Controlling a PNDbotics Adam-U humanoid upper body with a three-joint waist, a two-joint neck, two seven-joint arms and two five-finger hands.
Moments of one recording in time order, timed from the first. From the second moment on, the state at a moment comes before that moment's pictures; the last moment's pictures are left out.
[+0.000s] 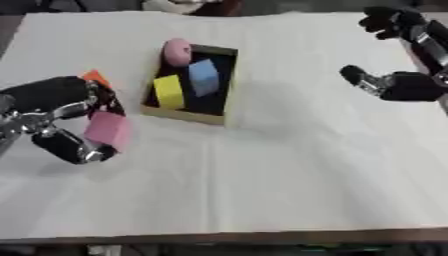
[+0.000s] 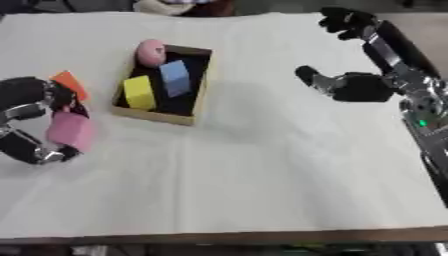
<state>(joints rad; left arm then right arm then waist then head) -0.48 0.80 -0.28 -1.77 -0.61 -0.14 -0.51 -0.51 -0.58 0.17 -1.66 0.34 -0.08 0.16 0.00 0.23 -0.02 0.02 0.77</state>
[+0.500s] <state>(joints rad) -0.68 0.64 -0.36 -1.59 -0.69 -0.08 -0.44 -0.52 -0.56 0.17 -1.63 0.33 -0.11 0.18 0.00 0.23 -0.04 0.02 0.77</state>
